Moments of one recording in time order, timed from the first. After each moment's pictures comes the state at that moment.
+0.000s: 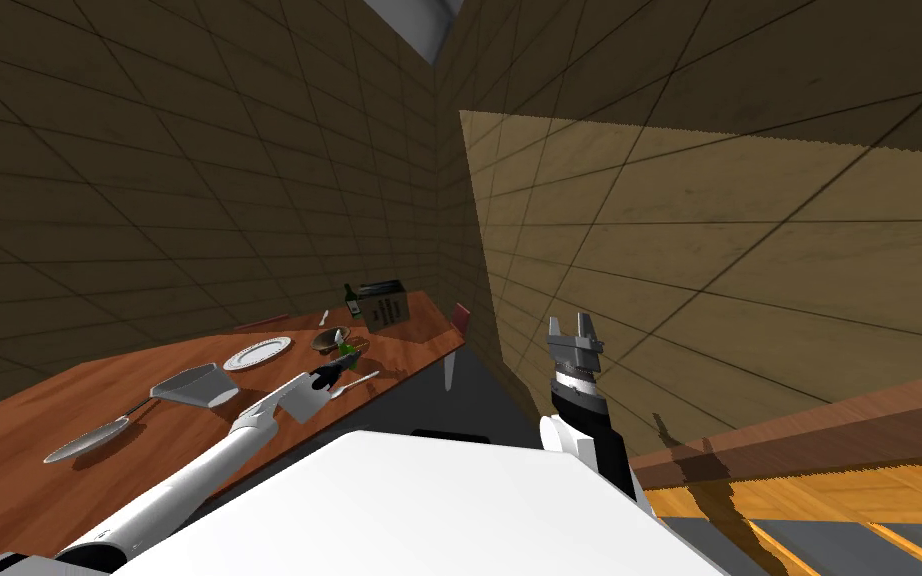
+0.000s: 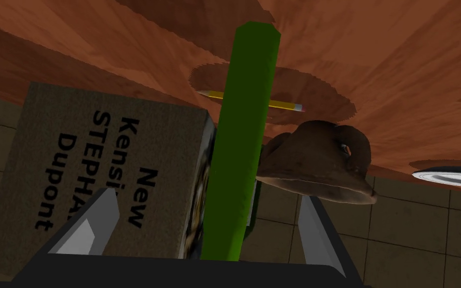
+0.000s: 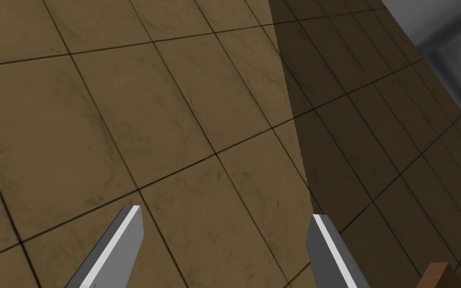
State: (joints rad) left arm 0.12 0.71 -0.09 -1.25 -0.19 0.35 -0.28; right arm 0.51 0.00 0.00 -2.28 -0.10 -0.50 -0.08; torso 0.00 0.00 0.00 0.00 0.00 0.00
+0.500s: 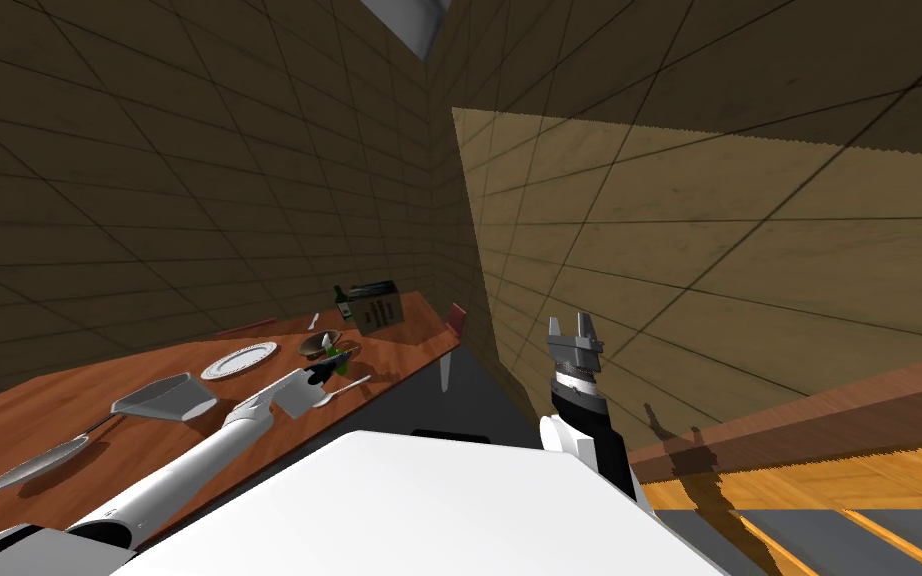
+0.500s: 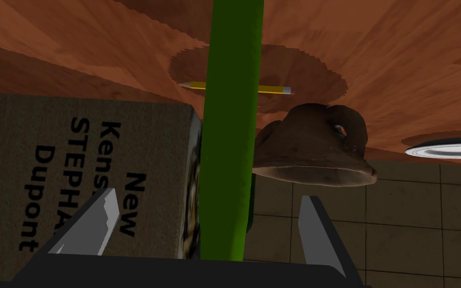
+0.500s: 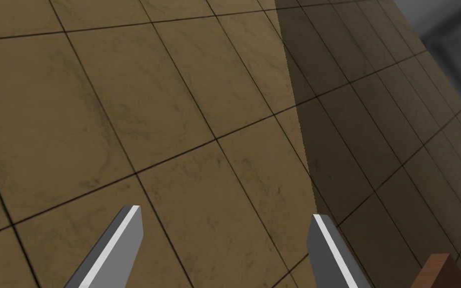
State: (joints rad) left arm 0.07 0.76 -0.10 -1.16 -0.18 0.39 -0.30; right arm 0.51 0.00 0.00 -2.28 -0.10 -0.50 -0.08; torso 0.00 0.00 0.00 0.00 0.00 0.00
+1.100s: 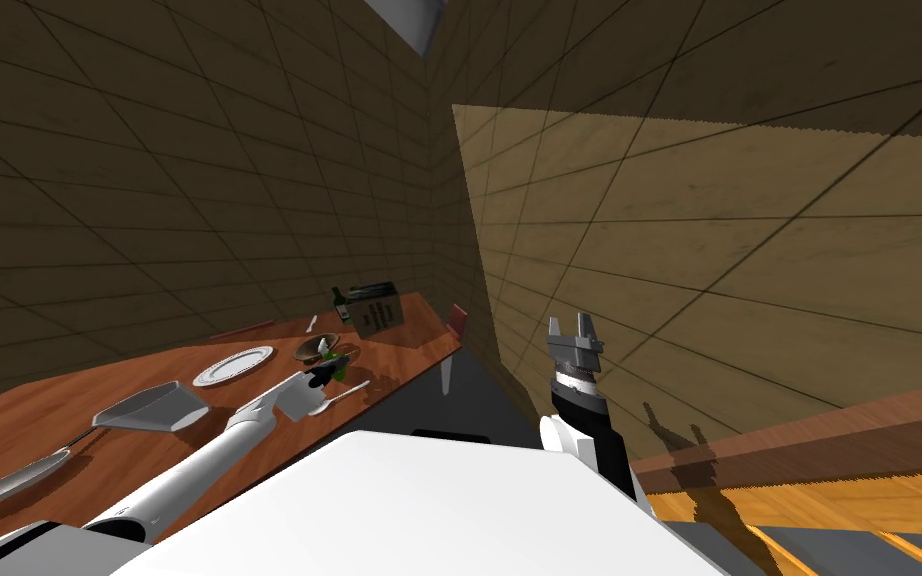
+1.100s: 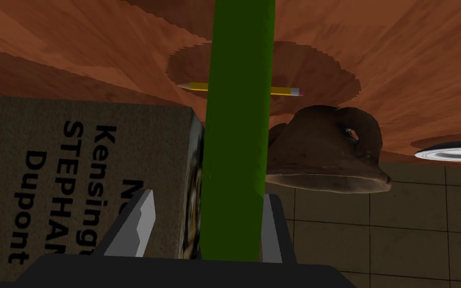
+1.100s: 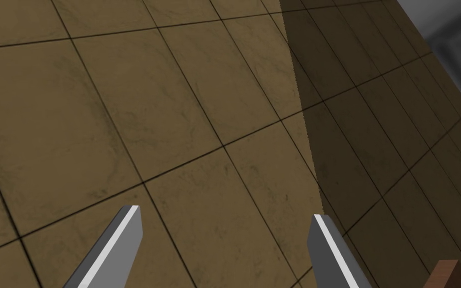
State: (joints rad) left arm 0.06 0.73 -0.09 -1.11 -0.22 0.35 -0.30; right arm 0.51 0.00 0.00 -2.28 -0.10 -0.50 -0.08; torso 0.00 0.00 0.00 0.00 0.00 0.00
